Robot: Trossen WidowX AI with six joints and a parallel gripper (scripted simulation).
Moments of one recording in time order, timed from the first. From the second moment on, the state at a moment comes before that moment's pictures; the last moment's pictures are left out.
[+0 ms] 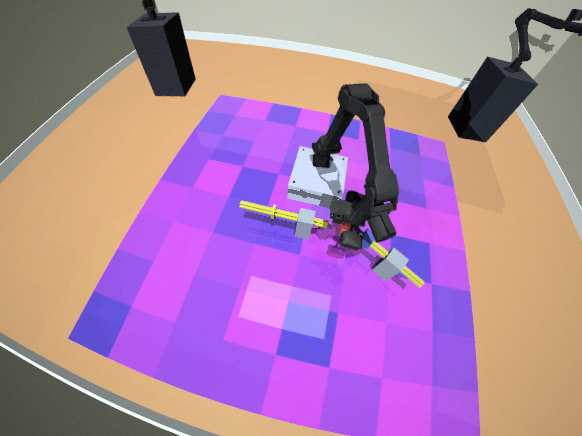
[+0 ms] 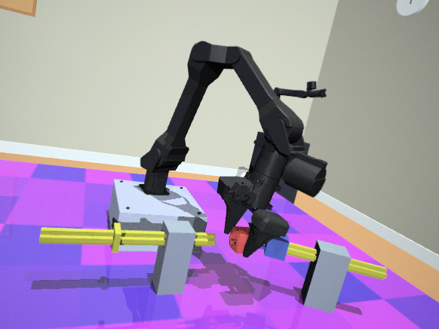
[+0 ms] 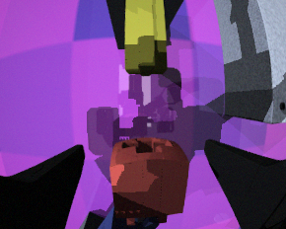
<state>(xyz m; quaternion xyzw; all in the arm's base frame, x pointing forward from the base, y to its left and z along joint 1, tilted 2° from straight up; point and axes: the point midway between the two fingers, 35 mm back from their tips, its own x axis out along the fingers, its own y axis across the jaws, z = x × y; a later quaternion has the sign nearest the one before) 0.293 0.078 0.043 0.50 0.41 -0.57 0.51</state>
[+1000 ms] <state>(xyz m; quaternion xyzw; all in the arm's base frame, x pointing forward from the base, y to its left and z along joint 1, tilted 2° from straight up) 0.296 0.075 0.125 0.25 0.64 -0.29 0.67</state>
